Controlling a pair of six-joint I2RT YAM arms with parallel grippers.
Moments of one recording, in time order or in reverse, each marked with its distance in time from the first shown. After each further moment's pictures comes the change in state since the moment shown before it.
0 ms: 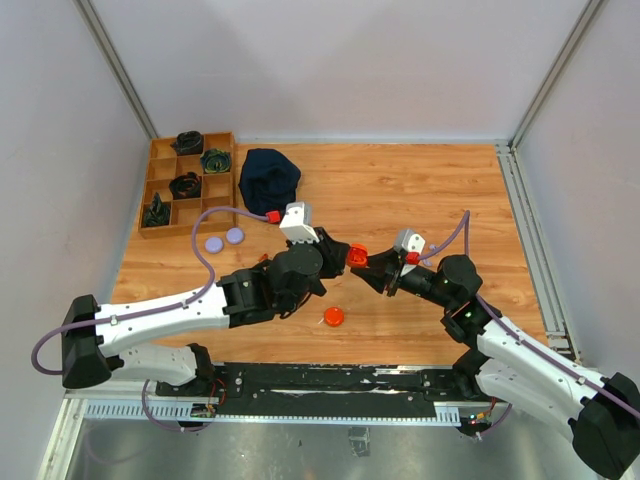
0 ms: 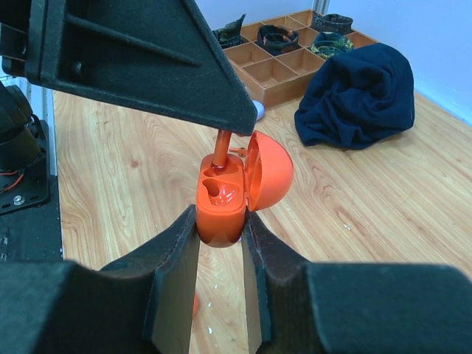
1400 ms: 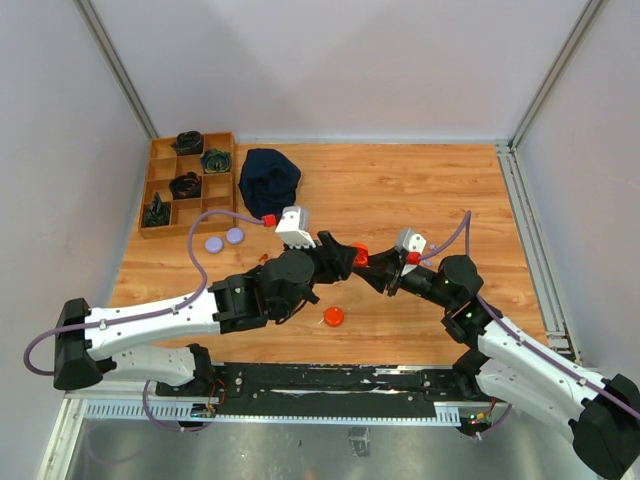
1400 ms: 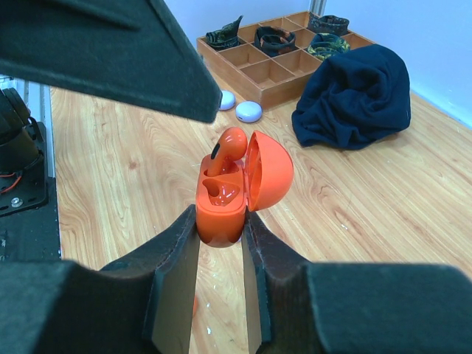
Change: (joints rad) left arm -0.043 -0.049 -0.027 0.031 -0.003 0.029; right arm 0.000 -0.008 0.000 -0.003 0.007 0.001
